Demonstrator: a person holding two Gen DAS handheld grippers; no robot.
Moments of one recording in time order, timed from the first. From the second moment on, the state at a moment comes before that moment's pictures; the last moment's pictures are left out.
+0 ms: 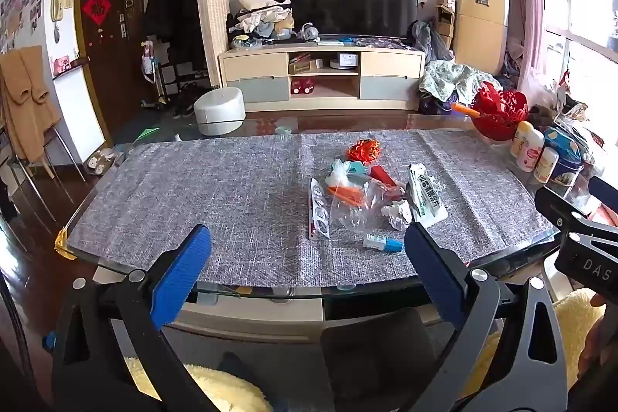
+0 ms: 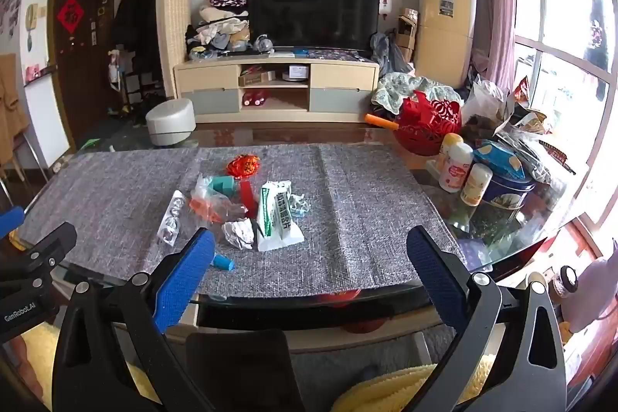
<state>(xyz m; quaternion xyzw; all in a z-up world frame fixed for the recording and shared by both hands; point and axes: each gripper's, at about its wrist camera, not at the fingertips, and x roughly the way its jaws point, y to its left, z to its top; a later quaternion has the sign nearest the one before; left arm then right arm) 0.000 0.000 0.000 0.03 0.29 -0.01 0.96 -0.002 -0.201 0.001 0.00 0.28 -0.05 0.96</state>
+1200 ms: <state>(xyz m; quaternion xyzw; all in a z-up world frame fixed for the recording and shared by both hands) -0.001 -0.001 0.002 0.02 0.29 0.00 0.96 0.001 -0.202 -0.001 0.01 0.29 -0.04 0.96</state>
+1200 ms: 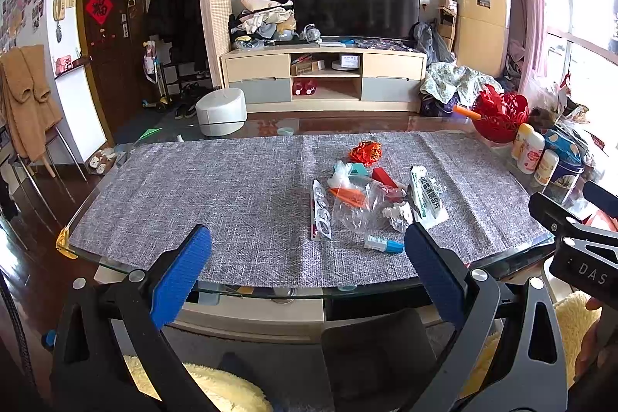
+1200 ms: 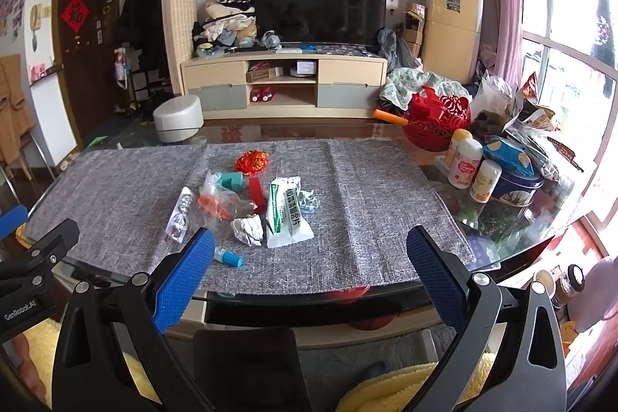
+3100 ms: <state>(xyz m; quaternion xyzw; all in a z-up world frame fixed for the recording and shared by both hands) 0.001 0.001 0.000 0.02 0.30 0.00 0.95 0.011 -0.211 -0.005 0.03 0.30 -0.03 0.95</state>
